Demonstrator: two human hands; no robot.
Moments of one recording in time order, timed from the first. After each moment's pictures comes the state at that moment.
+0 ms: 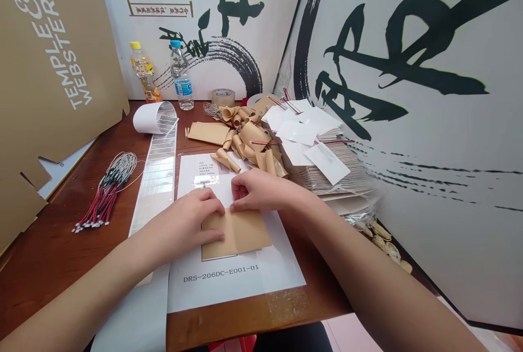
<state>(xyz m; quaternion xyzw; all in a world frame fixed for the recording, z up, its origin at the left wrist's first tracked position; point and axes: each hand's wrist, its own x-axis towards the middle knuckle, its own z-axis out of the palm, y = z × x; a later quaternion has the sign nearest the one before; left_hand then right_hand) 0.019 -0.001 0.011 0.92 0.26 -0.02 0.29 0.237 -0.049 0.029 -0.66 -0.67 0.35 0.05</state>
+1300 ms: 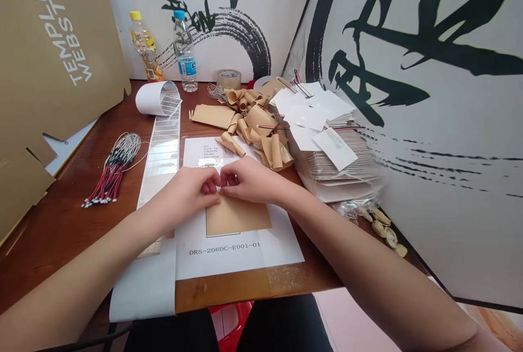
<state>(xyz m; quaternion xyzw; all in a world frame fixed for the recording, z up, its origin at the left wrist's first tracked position) 0.024 0.007 0.007 0.88 0.34 0.05 0.34 0.211 -0.052 0.008 -0.59 -0.73 0.30 0.18</state>
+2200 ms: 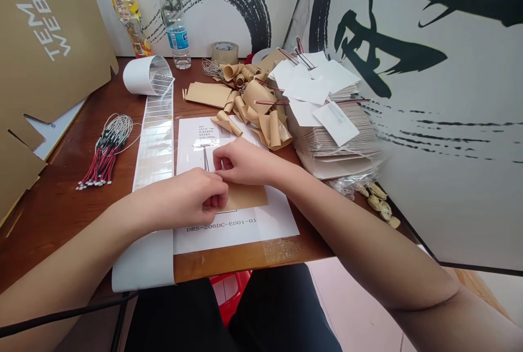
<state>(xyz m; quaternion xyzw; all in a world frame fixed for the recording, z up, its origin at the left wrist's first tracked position) 0.022 -0.019 0.026 0.93 0.18 -0.12 0.31 0.209 -0.057 0.010 -0.58 -0.75 0.28 0.15</state>
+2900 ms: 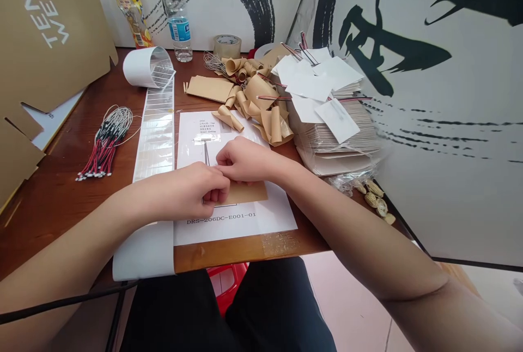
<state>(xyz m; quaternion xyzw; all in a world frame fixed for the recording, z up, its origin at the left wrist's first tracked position) 0.025 -0.020 0.026 0.92 0.17 -0.11 0.33 0.207 -0.060 0.007 -0.58 -0.72 0.35 0.12</state>
